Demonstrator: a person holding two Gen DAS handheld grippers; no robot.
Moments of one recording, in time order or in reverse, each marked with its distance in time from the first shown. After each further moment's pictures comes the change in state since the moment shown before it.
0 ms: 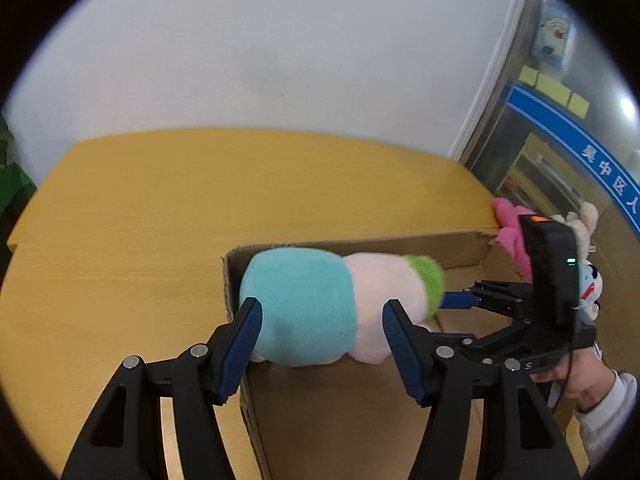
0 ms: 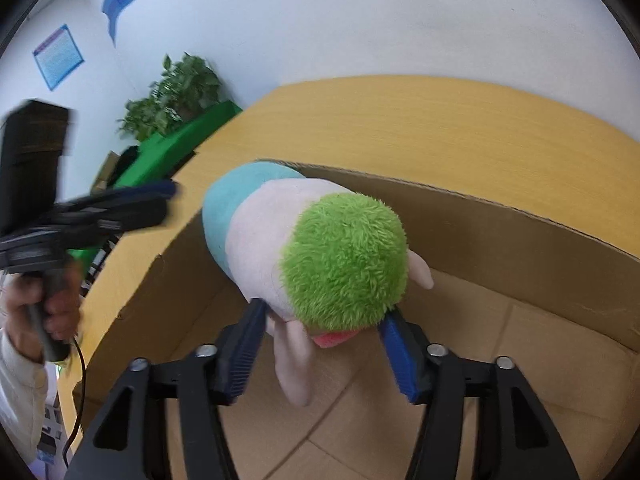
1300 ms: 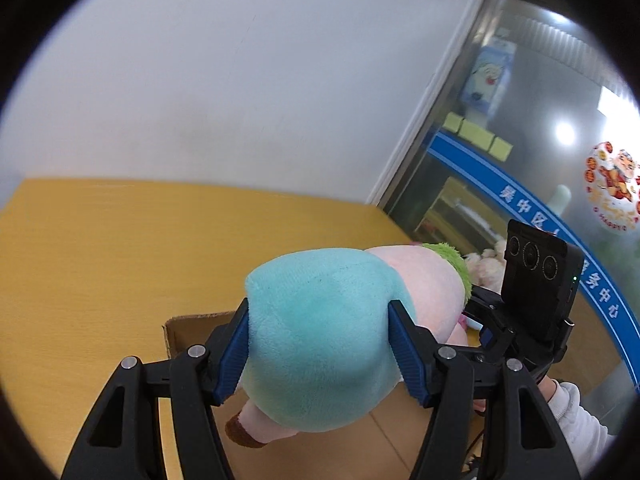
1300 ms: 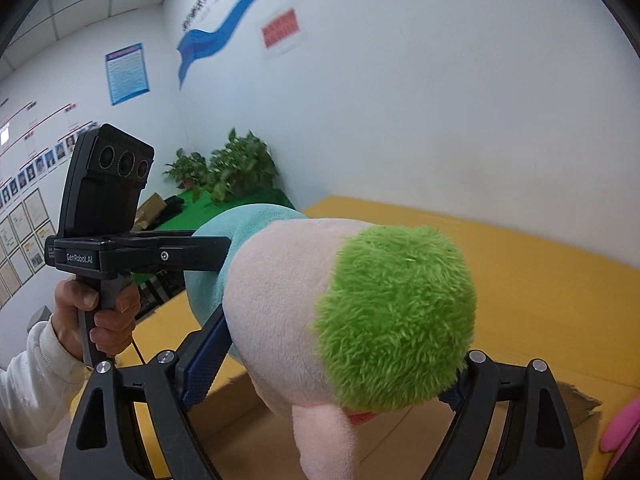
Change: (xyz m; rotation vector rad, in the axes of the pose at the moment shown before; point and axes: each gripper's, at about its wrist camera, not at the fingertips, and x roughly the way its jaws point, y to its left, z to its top) left arm -0.013 -0.035 0.066 -0.005 -0.081 -0.284; right arm -0.139 0.067 0.034 -0.181 -0.340 0.054
